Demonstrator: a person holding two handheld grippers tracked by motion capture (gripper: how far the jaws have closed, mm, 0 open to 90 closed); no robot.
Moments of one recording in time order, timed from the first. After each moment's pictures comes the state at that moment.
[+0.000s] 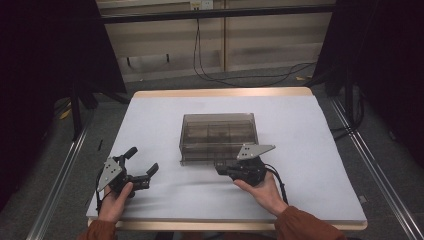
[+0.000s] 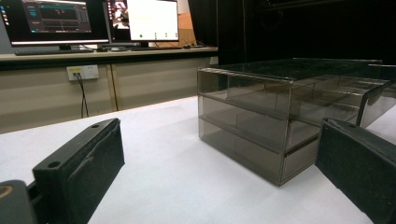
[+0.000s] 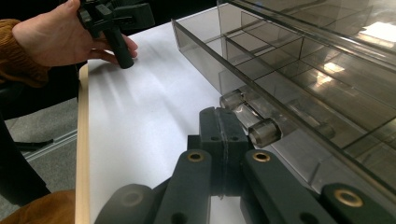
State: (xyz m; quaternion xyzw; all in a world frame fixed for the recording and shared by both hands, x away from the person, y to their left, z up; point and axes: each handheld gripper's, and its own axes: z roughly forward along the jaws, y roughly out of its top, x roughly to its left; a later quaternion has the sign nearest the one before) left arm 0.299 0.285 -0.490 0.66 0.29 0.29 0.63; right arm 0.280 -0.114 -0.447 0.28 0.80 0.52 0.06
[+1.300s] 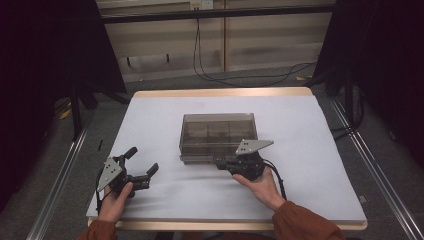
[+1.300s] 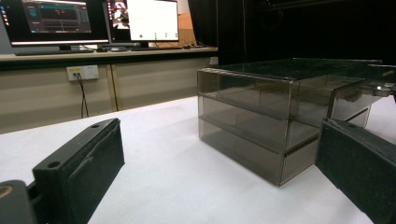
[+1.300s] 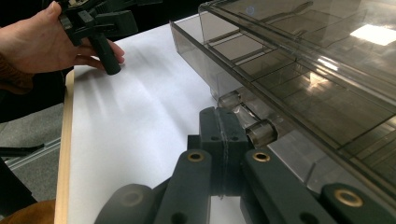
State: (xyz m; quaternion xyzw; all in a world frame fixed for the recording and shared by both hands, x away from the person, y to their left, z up) left arm 0.299 0.285 -0.490 0.66 0.29 0.29 0.63; right arm 0.294 -0.113 -0.447 0.28 0.80 0.52 0.07
